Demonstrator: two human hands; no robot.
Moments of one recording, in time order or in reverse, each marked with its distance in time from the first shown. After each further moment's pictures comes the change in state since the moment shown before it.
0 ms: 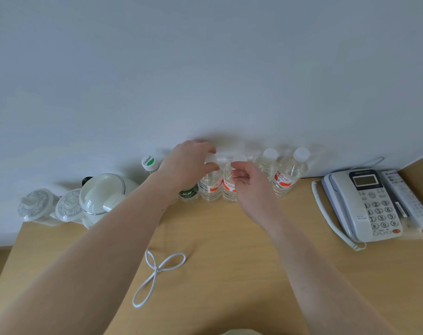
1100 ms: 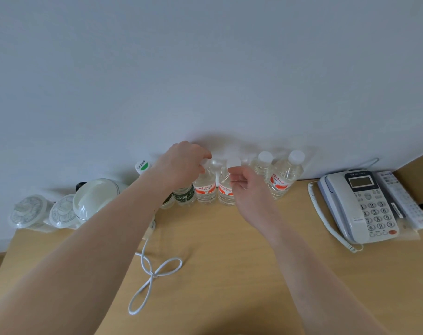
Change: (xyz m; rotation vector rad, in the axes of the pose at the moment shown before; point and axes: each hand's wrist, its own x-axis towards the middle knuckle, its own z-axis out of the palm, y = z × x) left_hand 0.007 0.005 -0.013 0.146 -0.124 -0.033; right_hand -0.001 0.002 -0.007 -0.018 -0.021 -0.011
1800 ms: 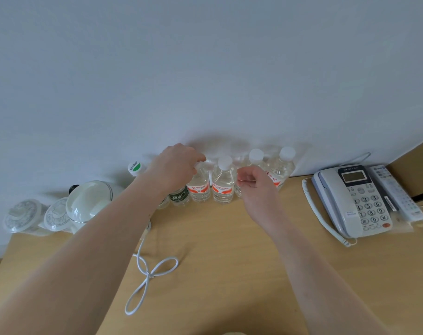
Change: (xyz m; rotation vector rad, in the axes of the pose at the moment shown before) left_hand -0.001 0.004 0.004 0.107 -0.015 0.041; right_hand -0.004 0.014 -0.020 0.060 0.101 0.059
